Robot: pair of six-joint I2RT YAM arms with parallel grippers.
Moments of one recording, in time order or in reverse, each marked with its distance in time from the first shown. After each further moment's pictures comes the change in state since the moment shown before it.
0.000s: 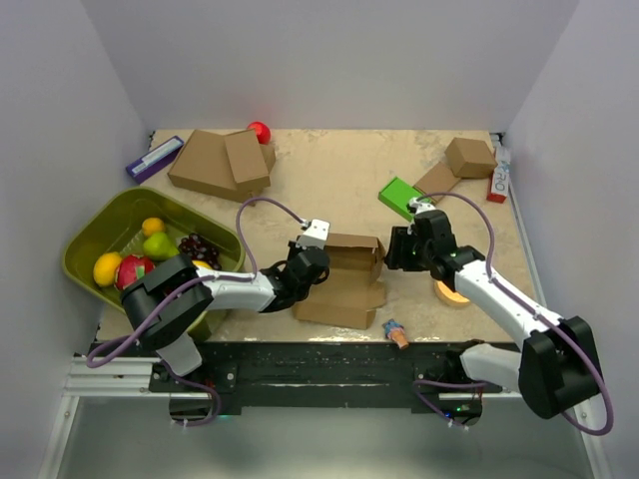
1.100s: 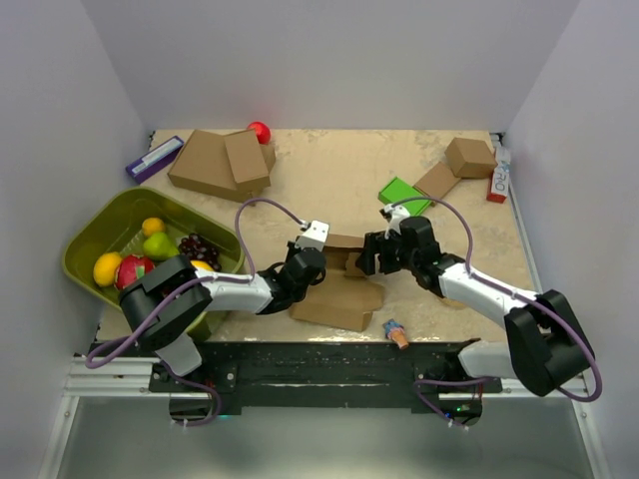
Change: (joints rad) left arm 0.006 -0.010 -0.034 0.061 0.021 0.053; right arm 0.087 0.125 -0.103 0.403 -0.207 -0.085
